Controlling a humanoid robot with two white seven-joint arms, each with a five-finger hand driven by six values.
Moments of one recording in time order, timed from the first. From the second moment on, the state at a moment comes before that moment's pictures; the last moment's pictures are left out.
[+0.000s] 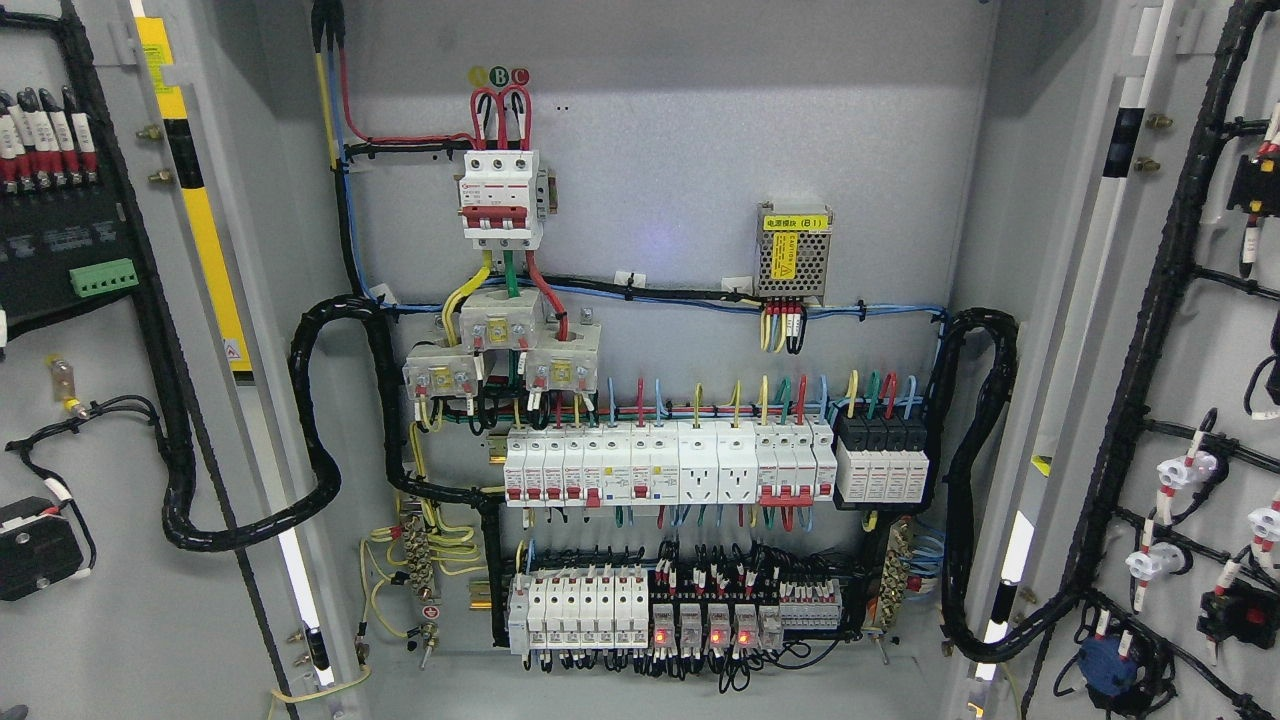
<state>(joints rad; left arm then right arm) 0.35 0.59 0.40 -1.62 0.94 -0.29 -0.54 0.39 -0.37 -0.41 -1.93 -0.85 -0.55 0.43</state>
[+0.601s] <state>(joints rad) 0.37 0.45 0.27 -1.80 0.72 -0.31 -0.47 0.43 -0.39 -0.27 -1.95 -0.85 -0.56 0.44</state>
